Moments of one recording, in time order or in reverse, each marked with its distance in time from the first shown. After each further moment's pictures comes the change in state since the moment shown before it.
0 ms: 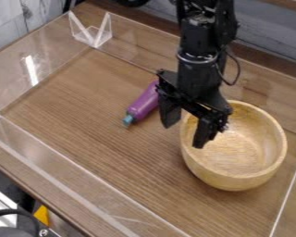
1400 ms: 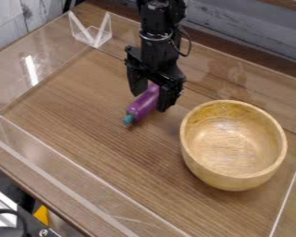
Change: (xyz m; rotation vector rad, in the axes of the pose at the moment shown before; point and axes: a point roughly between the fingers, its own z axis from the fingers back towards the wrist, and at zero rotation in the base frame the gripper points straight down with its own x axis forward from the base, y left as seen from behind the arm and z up) arm 0.027 0.086 -0.015 0.071 -0.038 0.053
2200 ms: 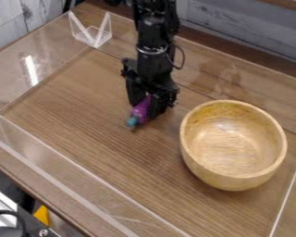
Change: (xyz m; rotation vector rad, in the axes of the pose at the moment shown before) arm -0.001 0.010 -0.026 0.004 0.035 0.014
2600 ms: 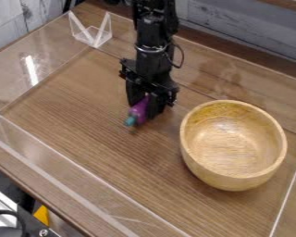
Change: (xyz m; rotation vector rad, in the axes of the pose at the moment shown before) arm -0.005 -0.002 0.007 -0.022 0.033 0.020
